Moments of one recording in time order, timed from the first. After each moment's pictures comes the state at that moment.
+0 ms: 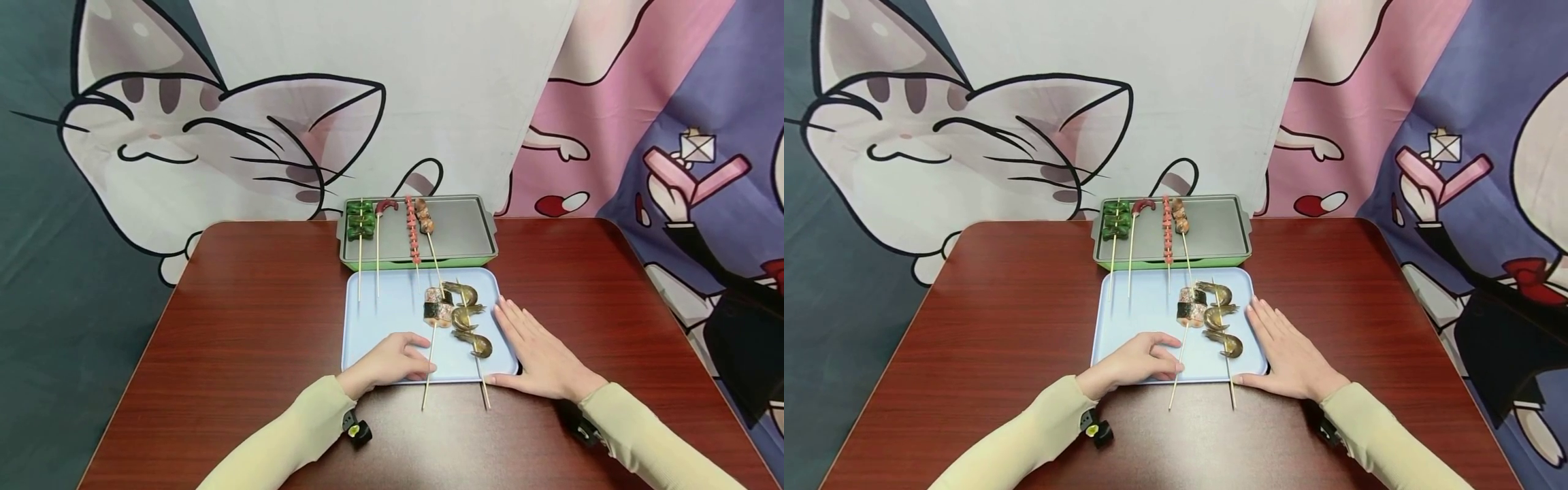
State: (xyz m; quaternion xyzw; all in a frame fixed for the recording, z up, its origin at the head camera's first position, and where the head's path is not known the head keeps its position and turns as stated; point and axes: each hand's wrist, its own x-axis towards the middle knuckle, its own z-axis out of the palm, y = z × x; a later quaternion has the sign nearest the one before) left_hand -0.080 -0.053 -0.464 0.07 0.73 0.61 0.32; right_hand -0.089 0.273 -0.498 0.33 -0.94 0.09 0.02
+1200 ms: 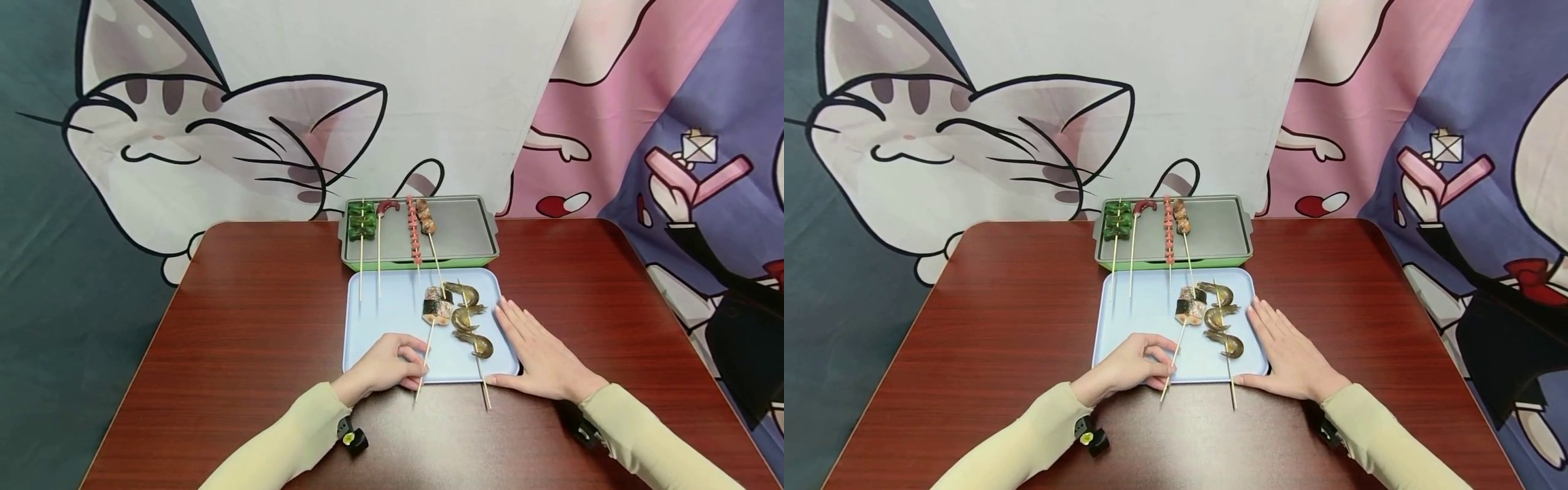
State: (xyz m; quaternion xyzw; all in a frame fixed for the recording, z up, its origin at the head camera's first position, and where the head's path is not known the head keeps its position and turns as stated) left_hand -0.070 -0.057 -0.461 0.04 0.69 0.66 0.31; right_hand -0.089 0.273 -0.497 0.33 -0.94 0.09 0.02
